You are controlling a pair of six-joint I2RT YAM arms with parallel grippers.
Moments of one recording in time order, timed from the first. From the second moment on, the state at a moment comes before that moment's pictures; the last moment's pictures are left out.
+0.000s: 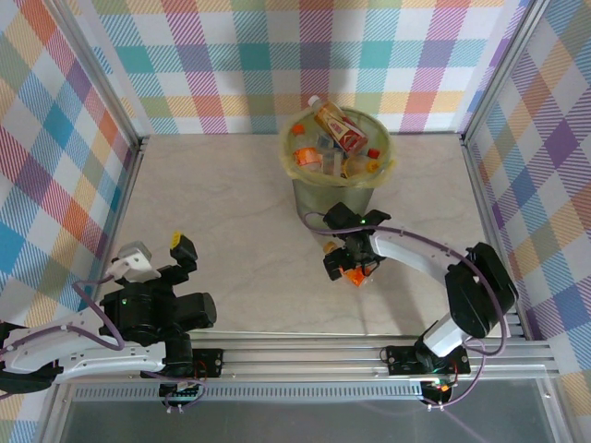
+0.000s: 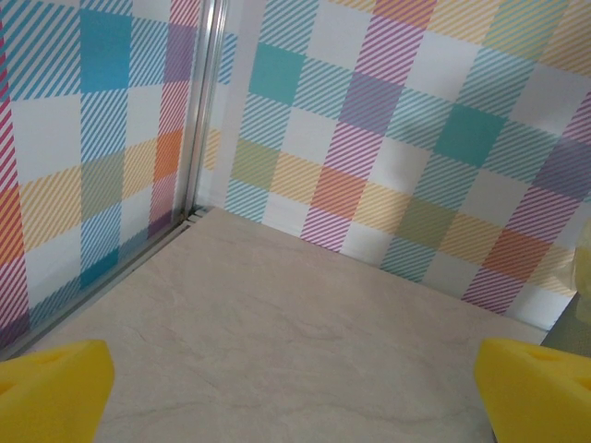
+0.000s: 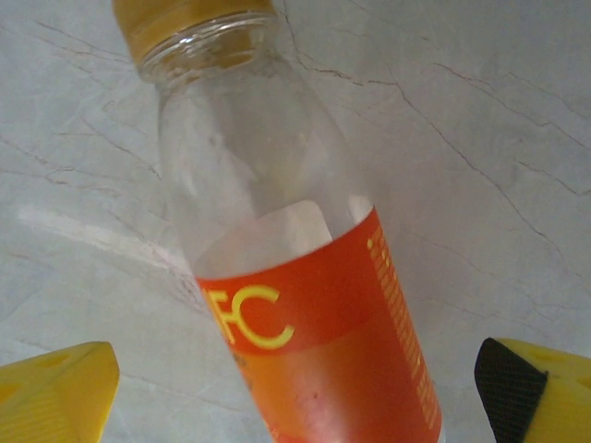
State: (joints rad) left arm -1.31 0.65 0.87 -1.62 -1.55 -1.67; right arm 0.73 1.57 1.06 -0.92 0.12 0.29
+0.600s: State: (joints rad) left arm -1.30 0.65 0.86 -1.60 -1.55 -1.68; right arm 0.72 1.70 1.04 -0.83 0.02 0.25
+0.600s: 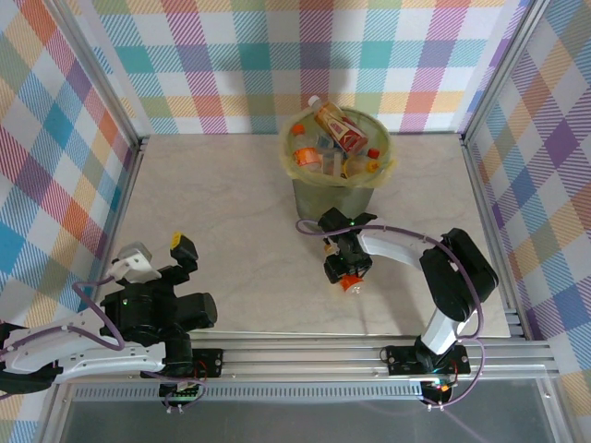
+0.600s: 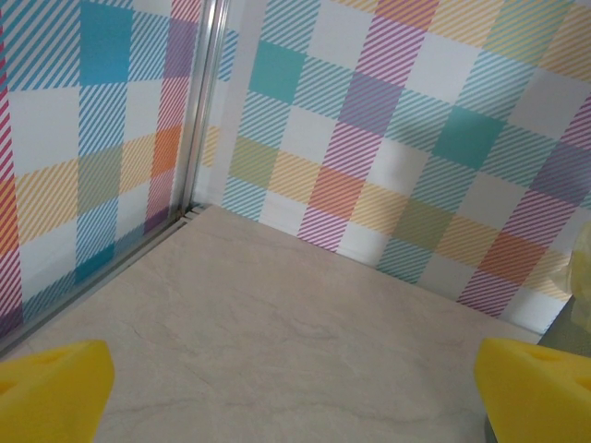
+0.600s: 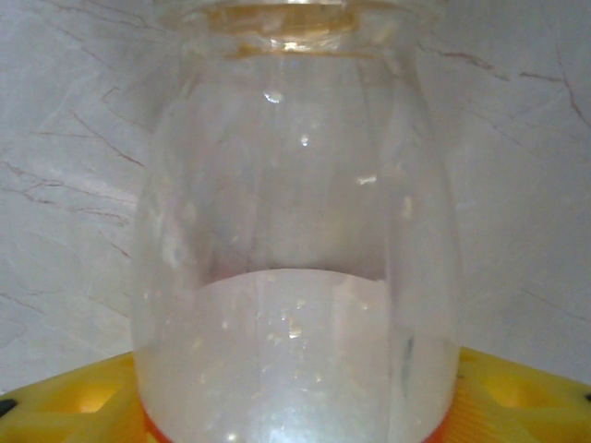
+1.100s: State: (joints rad) left arm -1.28 0.74 0.87 -1.59 -1.55 -1.68; right arm 0.79 1.46 1.32 -1.00 -0.06 0.23
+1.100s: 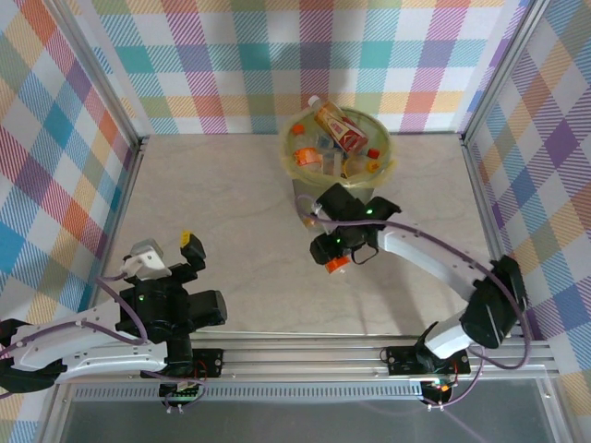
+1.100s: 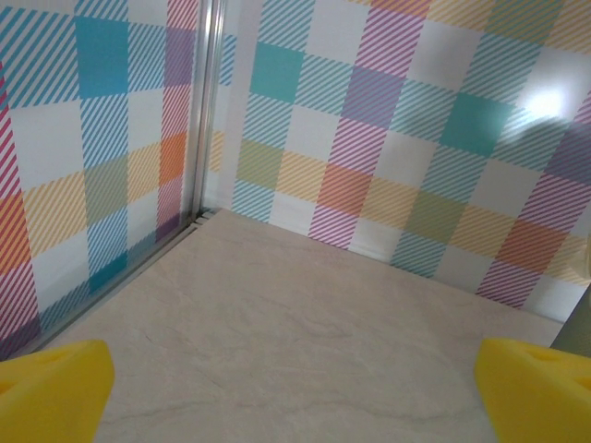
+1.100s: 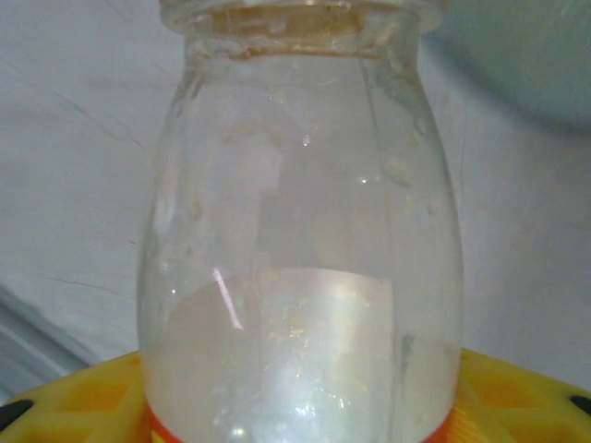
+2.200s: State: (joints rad) left arm -0.83 1.30 1.18 -1.70 -1.55 -1.98; right arm 0.61 2.01 2.57 -1.33 0.07 -0.17
